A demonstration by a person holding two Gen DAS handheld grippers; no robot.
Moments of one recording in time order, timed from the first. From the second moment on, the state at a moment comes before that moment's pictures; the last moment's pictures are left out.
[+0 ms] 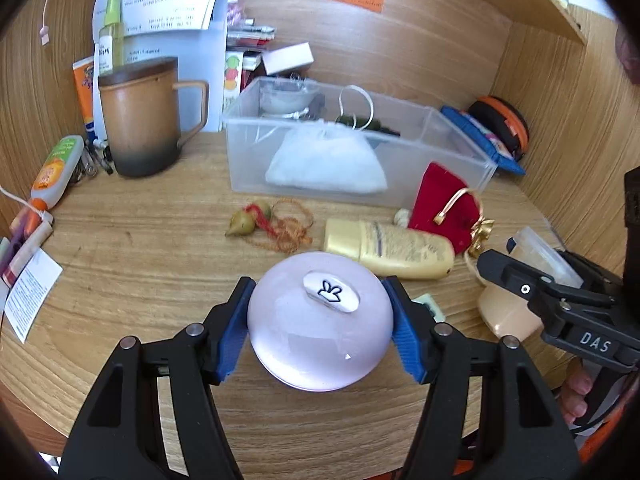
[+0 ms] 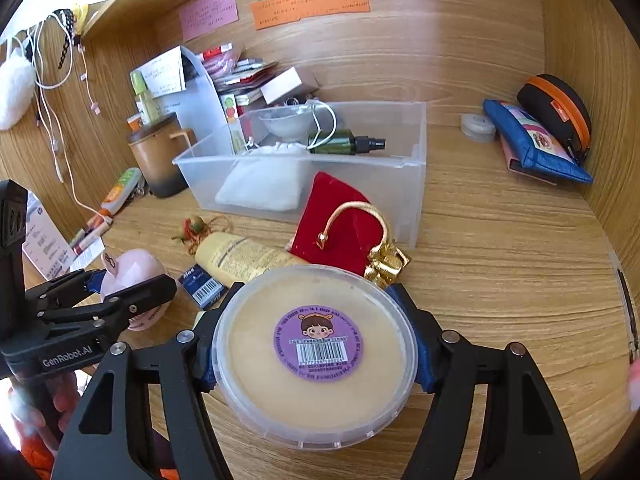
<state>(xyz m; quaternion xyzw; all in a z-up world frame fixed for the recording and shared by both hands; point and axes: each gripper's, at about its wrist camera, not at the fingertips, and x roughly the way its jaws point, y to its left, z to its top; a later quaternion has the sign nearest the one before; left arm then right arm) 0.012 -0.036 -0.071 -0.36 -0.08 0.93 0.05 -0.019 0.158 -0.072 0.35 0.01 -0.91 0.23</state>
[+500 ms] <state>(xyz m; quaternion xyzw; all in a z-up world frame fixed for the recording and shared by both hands) 0.010 -0.039 -0.022 -0.33 -0.05 0.94 0.07 -0.027 0.168 -0.026 0.32 0.02 -0.92 0.24</state>
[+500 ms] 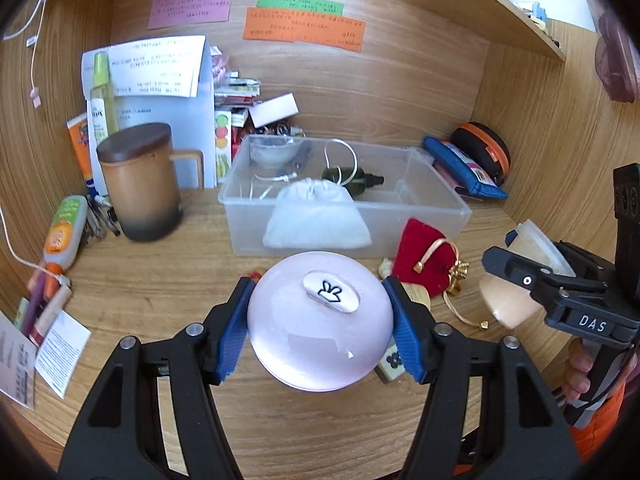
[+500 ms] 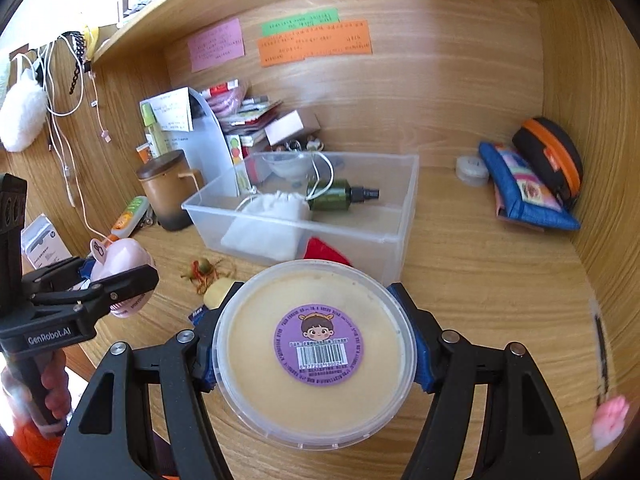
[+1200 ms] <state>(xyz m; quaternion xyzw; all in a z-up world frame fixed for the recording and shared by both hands) -0.045 -0.064 0.028 -0.31 -0.03 0.95 0.05 -0.075 0.145 0.036 0.26 0.08 -0.93 0.25</state>
